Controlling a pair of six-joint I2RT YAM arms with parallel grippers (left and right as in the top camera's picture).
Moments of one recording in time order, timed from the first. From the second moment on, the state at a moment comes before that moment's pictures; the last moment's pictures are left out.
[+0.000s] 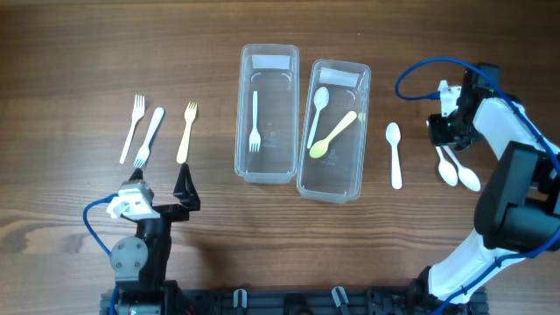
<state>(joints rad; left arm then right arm) 0.02 0.01 0.01 -0.07 0.03 -0.29 -0.26 1.93 1.22 -0.66 0.04 -0.34</state>
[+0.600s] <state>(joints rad) 0.02 0.01 0.01 -0.07 0.03 -0.29 -0.26 1.93 1.22 -0.63 -0.03 -0.34</state>
